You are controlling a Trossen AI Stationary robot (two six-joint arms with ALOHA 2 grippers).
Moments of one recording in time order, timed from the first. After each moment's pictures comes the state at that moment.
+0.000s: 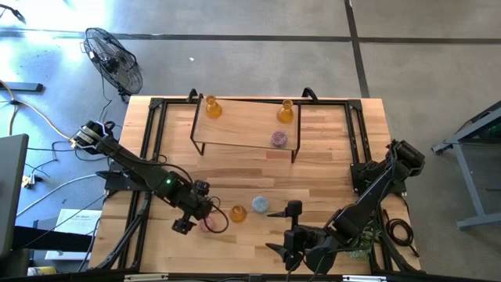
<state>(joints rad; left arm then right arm) -0.53 1.41 1.03 -0.82 0.01 -0.20 0.78 1.72 1.39 -0.31 0.84 0.22</state>
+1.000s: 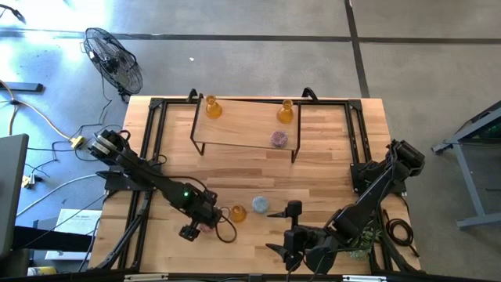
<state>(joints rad) -0.53 1.62 1.03 -0.69 0.10 -0.14 0.78 1.72 1.39 -0.31 0.83 0.23</state>
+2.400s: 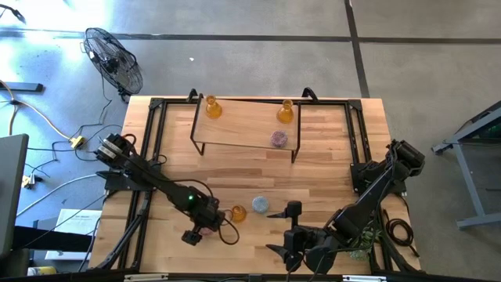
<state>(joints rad) -0.53 1.69 0.98 -0.53 0.20 -0.17 0.78 1.72 1.39 -0.32 0.82 0.24</state>
